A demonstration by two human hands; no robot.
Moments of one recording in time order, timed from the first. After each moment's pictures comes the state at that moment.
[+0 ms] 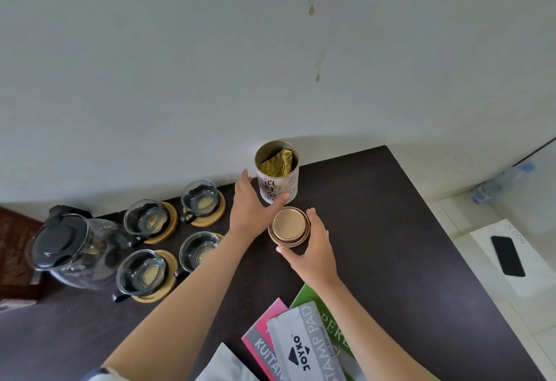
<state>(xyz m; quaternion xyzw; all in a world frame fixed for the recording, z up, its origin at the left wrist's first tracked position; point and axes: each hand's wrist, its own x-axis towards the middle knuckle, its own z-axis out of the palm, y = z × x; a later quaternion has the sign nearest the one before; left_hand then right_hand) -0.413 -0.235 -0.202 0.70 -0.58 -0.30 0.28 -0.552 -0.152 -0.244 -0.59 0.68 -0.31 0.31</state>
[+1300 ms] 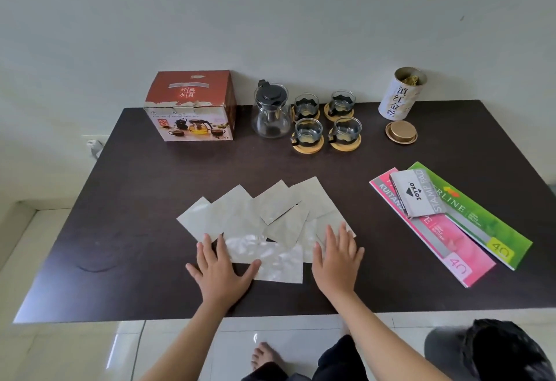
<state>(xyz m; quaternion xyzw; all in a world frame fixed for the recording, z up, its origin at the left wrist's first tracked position) -0.122 0.272 -0.259 0.86 -0.47 -0.18 0.12 -0.339 0.202 -0.266 -0.69 0.70 -0.08 0.17</state>
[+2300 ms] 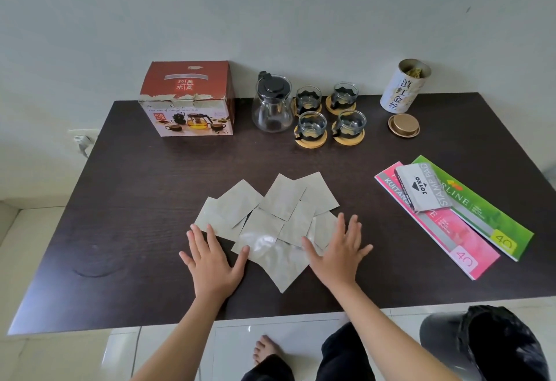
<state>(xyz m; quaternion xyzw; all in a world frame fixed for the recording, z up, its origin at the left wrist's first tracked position) -0.087 0.264 -0.260 0.83 -0.51 -0.17 0.14 -0.319 0.199 -0.262 -0.64 0.73 -0.14 0.20</state>
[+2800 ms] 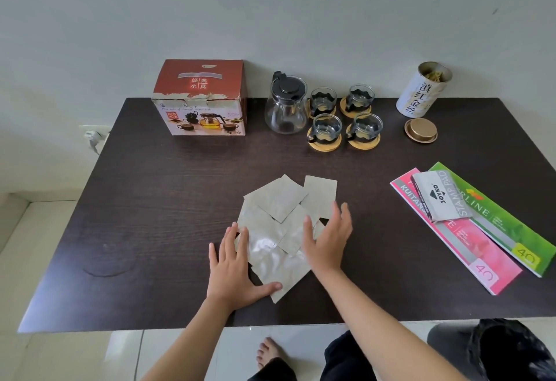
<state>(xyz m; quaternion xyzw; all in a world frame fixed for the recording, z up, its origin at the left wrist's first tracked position) -0.083 0.264 -0.259 0.74 -0.65 -0.16 0.05 -0.261 0.171 -0.260 -0.60 0.69 -0.34 0.22</state>
